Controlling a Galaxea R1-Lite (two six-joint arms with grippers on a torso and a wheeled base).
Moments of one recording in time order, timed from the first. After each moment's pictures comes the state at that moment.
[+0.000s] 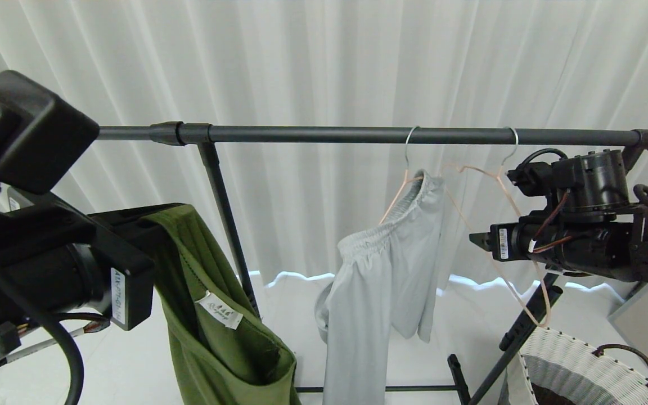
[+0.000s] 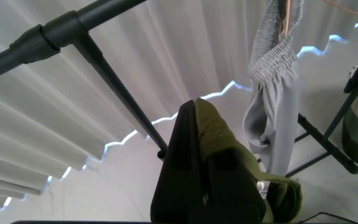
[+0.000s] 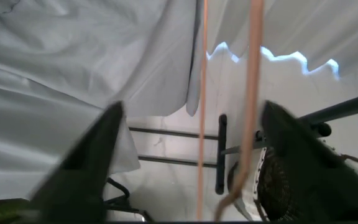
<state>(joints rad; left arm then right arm) -0.81 1.14 -0.85 -0.06 0.44 0.27 0.47 1.66 -0.97 -0.17 -0.24 0.18</state>
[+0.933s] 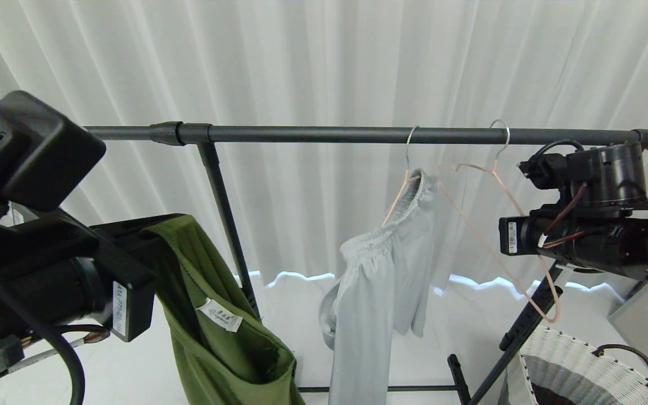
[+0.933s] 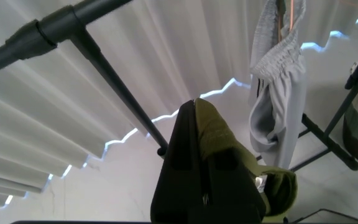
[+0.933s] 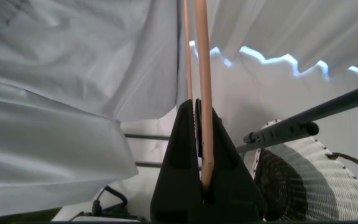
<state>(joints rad) -0.81 1.13 -0.82 -0.05 0.44 0.27 0.47 1.61 -0.97 -0.18 -0.28 0.18</state>
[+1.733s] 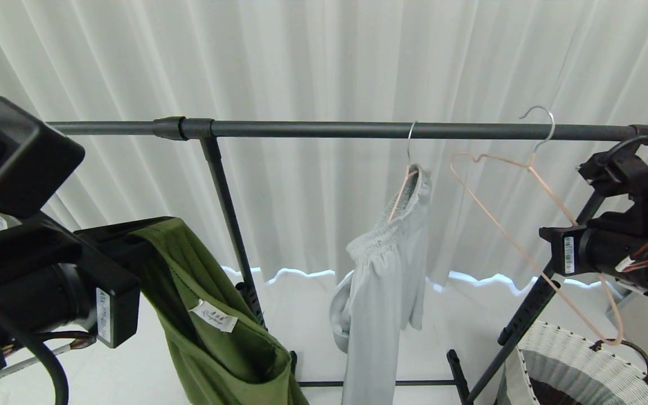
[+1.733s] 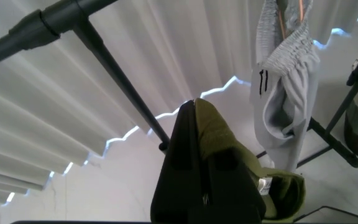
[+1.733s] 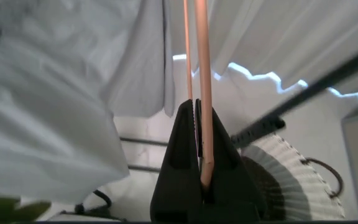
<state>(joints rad) -0.81 1.10 -0.80 -0.05 0.44 0.27 0.47 1.37 -0.80 -0.18 -0.28 0.06</state>
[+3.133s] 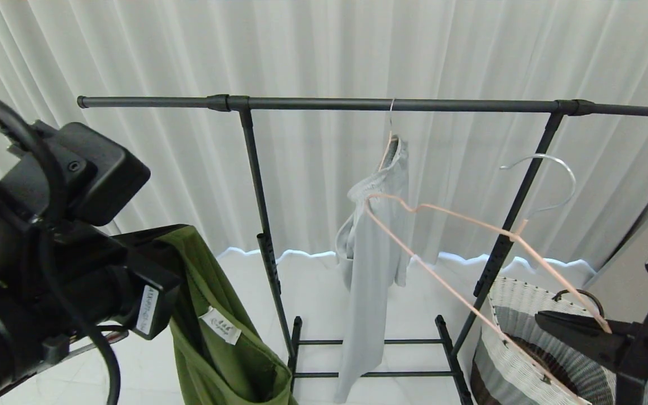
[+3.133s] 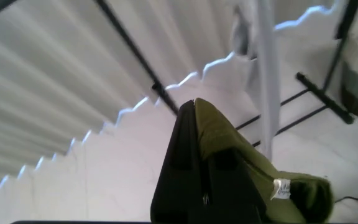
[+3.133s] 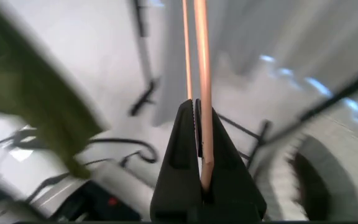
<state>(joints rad) -0.81 1.19 -0.81 -0.06 0.55 0.26 0.88 1.06 -0.52 -0.18 -0.18 0.07</state>
